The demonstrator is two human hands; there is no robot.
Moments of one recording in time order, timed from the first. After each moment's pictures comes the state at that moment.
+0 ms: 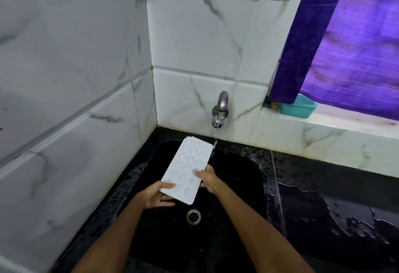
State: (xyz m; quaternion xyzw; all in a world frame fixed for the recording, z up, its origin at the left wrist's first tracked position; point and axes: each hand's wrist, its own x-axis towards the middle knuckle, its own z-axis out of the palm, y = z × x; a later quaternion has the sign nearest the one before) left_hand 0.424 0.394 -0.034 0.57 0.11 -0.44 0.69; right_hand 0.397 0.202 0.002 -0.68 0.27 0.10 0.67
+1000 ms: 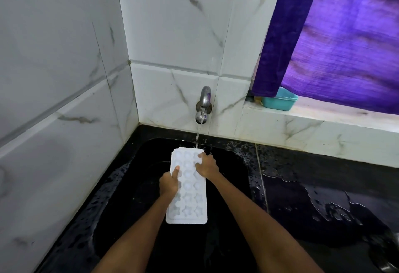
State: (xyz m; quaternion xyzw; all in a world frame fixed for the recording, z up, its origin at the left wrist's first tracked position) left_hand 0.408 0.287 -0.033 0.85 0.08 -0.10 0.51; right_hand 0.407 0.153 0.006 -0.93 0.22 0.09 0.29
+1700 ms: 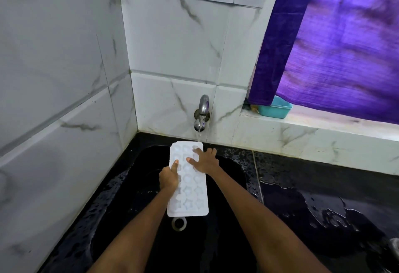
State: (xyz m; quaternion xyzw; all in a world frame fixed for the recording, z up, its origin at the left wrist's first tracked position) left_hand 0.426 0.279 -0.002 0.83 0.08 -0.08 0.54; right_hand 0.417 0.148 0.044 -0.96 0.17 0.10 0.20
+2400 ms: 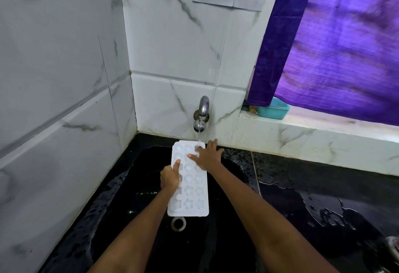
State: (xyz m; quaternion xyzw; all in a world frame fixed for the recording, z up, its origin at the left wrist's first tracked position) left_hand 0.425 0.280 0.003 0.85 0.05 -0.07 0.52; right_hand 0.419 0.148 0.061 -0.98 0.16 0.08 0.07
